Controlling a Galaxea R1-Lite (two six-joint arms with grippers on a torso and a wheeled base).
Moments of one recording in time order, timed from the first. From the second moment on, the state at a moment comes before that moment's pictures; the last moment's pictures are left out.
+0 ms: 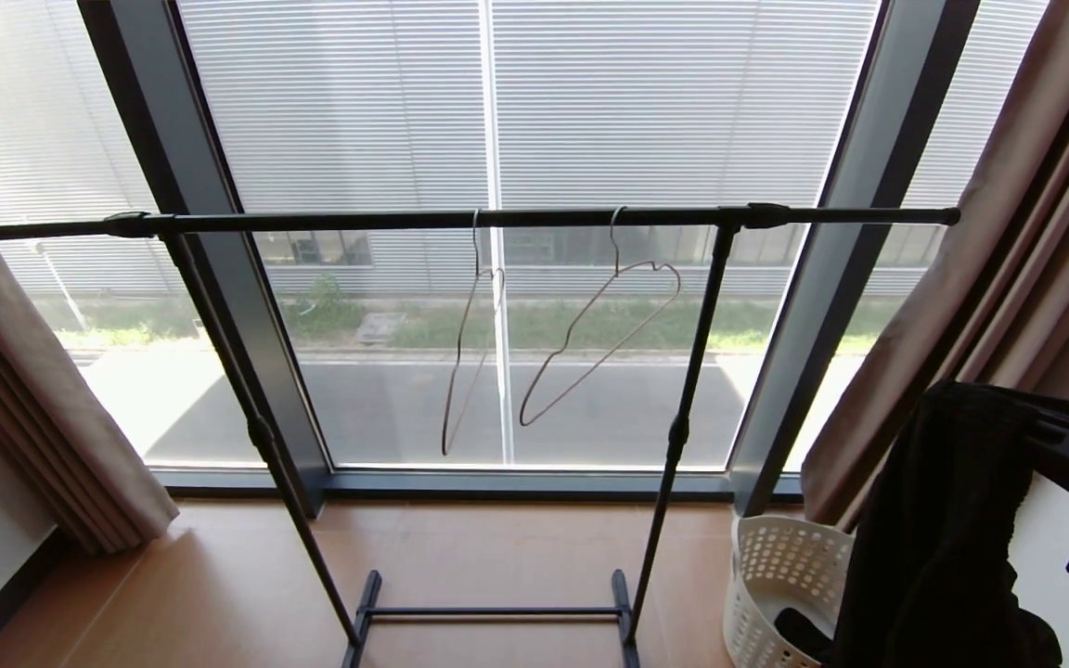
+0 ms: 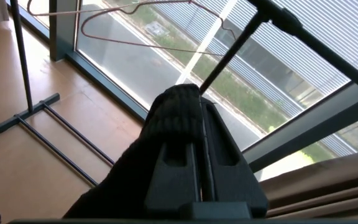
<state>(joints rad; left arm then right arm) 0.00 0.00 -0.01 0.04 -0.08 0.06 0.44 1.02 -0.55 -0.29 0.00 -0.41</state>
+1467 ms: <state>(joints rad) 0.00 0.00 -0.01 0.04 -0.08 0.06 0.45 1.02 -0.53 -0.29 0.00 -0.43</state>
